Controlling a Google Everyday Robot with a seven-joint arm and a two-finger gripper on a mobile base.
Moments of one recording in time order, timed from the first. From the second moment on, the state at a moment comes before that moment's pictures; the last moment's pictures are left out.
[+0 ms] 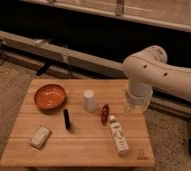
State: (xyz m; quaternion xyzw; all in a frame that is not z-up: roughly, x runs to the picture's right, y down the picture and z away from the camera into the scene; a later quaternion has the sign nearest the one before) arm 0.175 0.100 0.614 -0.25 0.24 0.55 0.76
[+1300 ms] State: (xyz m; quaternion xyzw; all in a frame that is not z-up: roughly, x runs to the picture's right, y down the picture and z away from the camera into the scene) arm 0.119 0.068 0.649 -0.25 0.20 0.52 0.79
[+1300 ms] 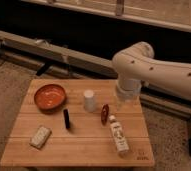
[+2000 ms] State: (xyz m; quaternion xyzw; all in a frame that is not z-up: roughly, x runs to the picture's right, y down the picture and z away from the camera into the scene) arm 0.020 0.044 0.734 -0.26 0.18 0.46 0.83
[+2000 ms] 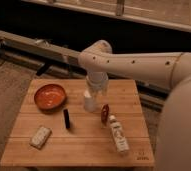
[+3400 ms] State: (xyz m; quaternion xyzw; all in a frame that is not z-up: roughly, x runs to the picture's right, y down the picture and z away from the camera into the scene) arm -0.015 0.044 0.837 -0.31 0.14 0.42 0.84
